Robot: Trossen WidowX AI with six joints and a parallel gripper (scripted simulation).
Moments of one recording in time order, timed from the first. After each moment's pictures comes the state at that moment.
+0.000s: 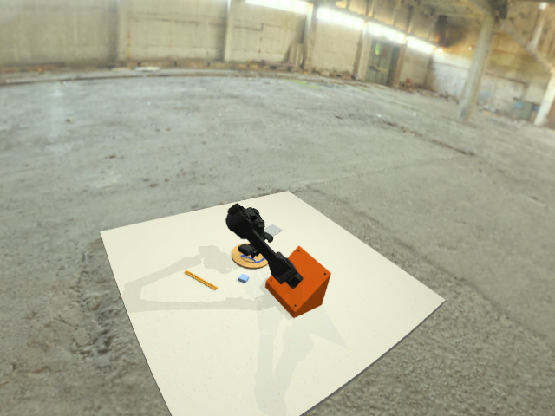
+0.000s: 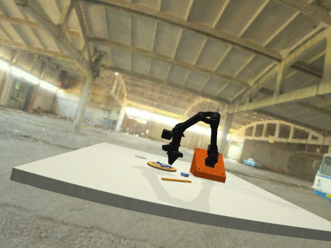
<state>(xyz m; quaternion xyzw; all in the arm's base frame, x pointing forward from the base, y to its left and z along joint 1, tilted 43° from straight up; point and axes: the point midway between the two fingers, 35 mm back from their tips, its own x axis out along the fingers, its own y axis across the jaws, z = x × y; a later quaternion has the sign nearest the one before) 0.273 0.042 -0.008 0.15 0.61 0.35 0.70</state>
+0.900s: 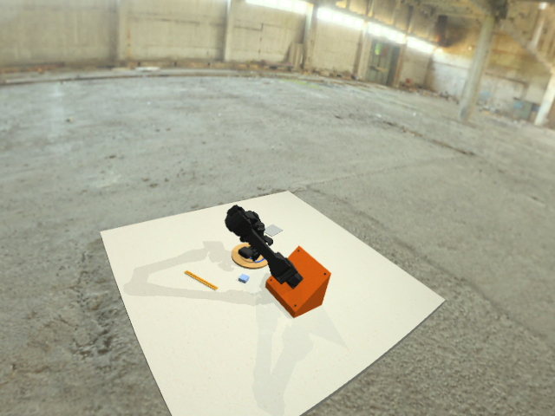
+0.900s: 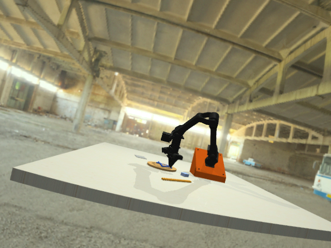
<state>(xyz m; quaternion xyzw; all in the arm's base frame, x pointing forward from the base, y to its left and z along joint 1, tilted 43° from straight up) 0.269 0.054 -0.020 0.15 0.61 0.35 0.69</state>
